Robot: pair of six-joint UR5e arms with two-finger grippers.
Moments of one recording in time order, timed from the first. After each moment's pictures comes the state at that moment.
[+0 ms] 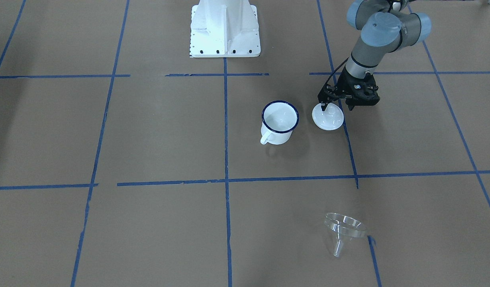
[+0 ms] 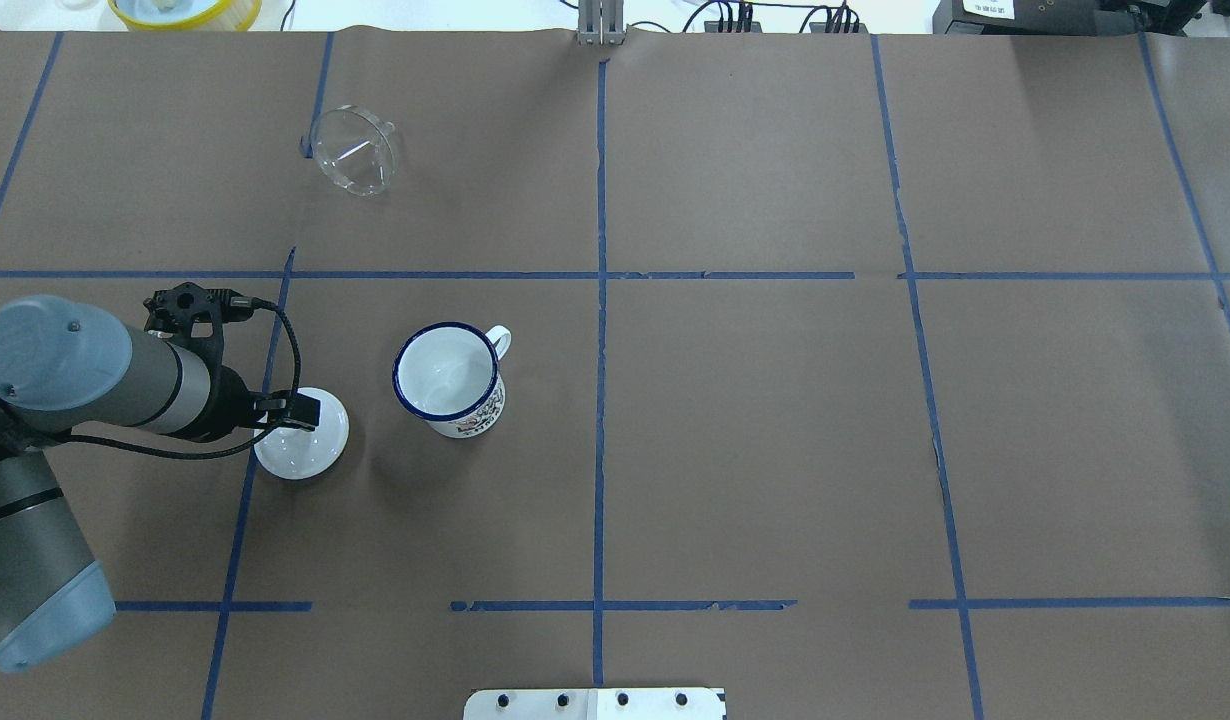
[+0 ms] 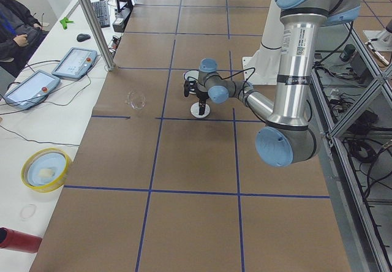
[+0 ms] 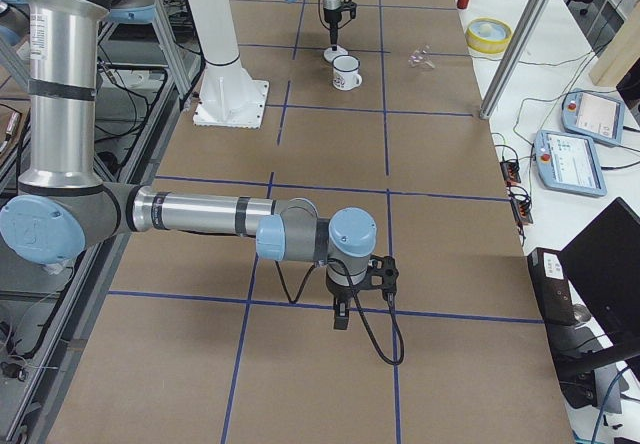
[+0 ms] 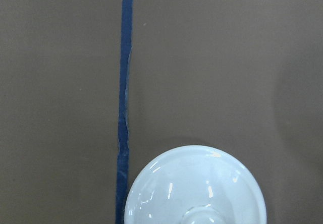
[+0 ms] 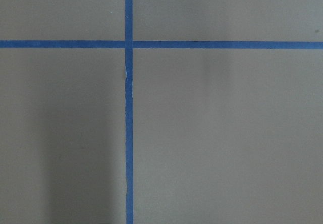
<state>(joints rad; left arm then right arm) -0.59 -1.66 -1.91 -1.94 -1.89 -1.18 1.57 -1.68 1.65 -1.57 2.29 0.01</state>
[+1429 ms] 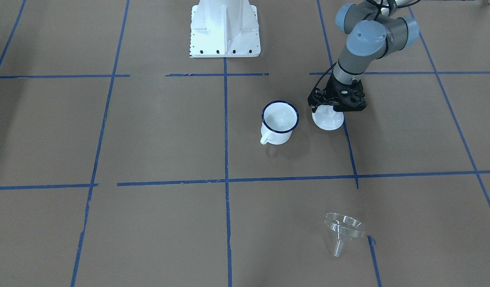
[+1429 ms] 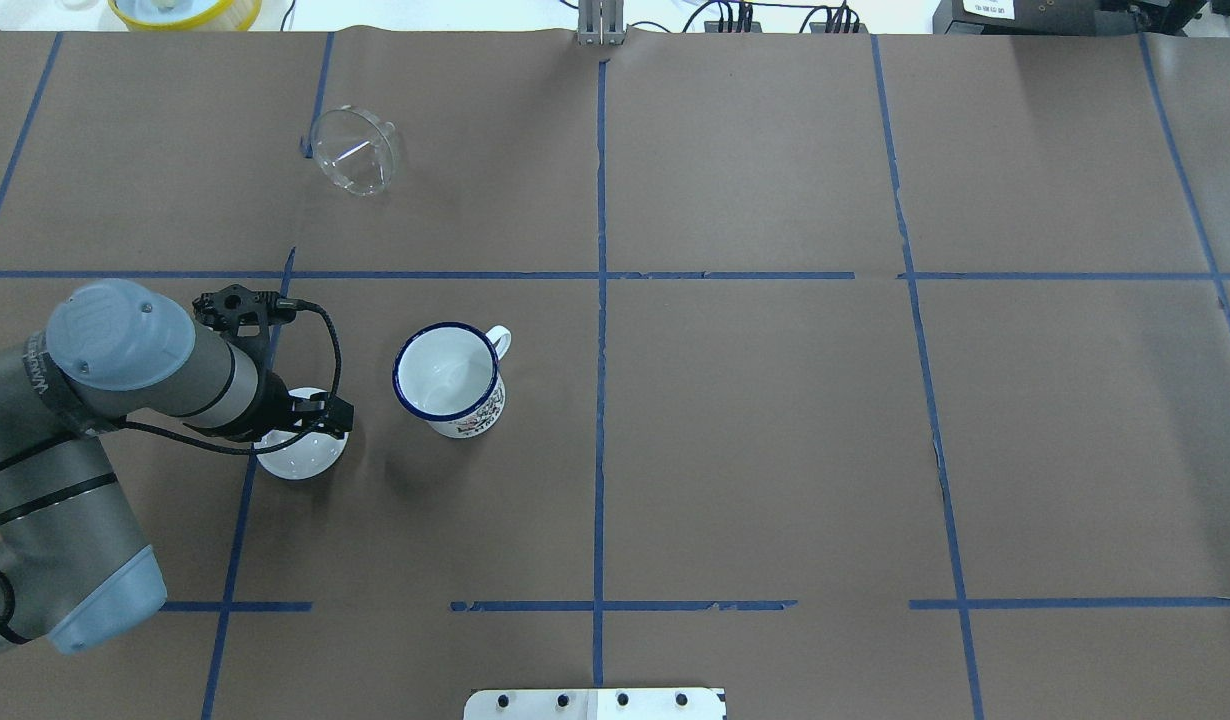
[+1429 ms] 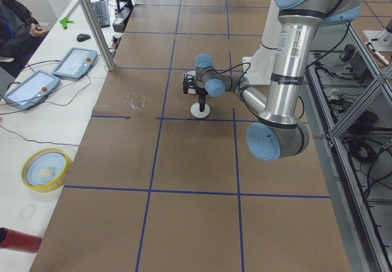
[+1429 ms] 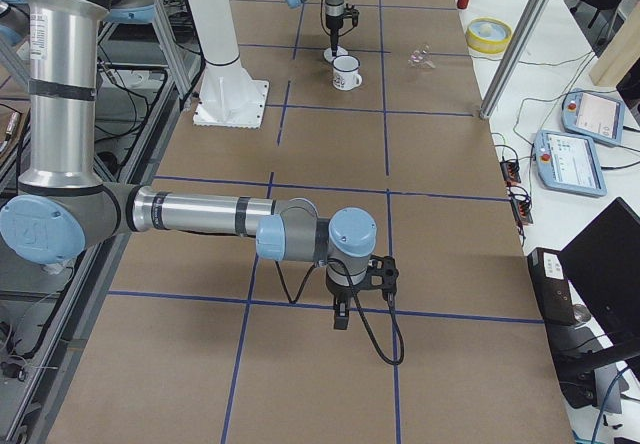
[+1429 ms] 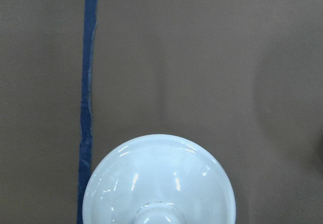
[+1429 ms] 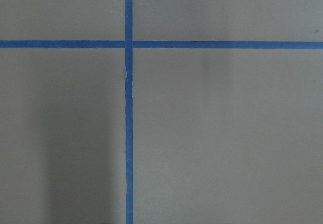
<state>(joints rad) -0.59 -1.75 -1.87 -1.83 -1.94 -1.18 1.57 -1.68 1.65 -1.57 2.29 0.01</state>
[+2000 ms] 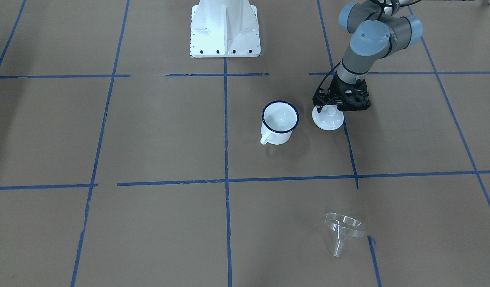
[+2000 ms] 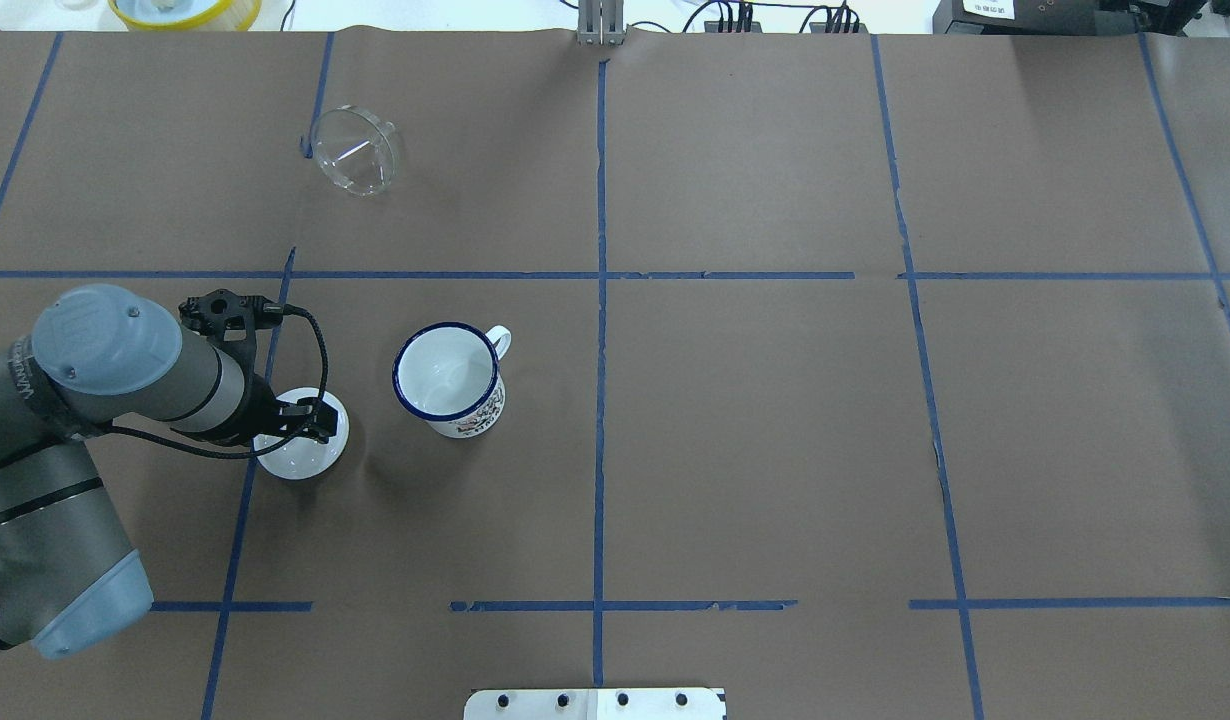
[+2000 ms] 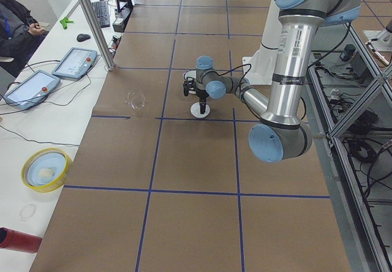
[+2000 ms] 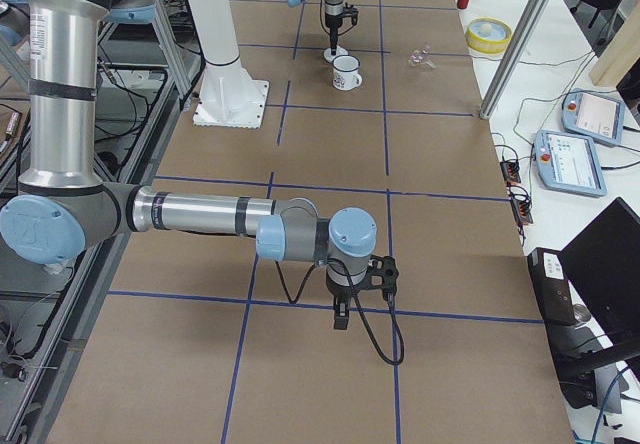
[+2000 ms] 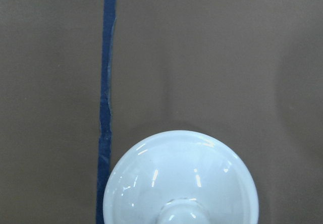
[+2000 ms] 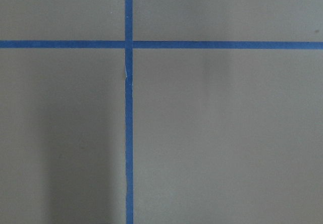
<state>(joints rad) -0.59 -1.73 -1.88 -1.83 -1.94 -1.17 1.57 -1.68 1.65 -1.57 2.29 0.01</state>
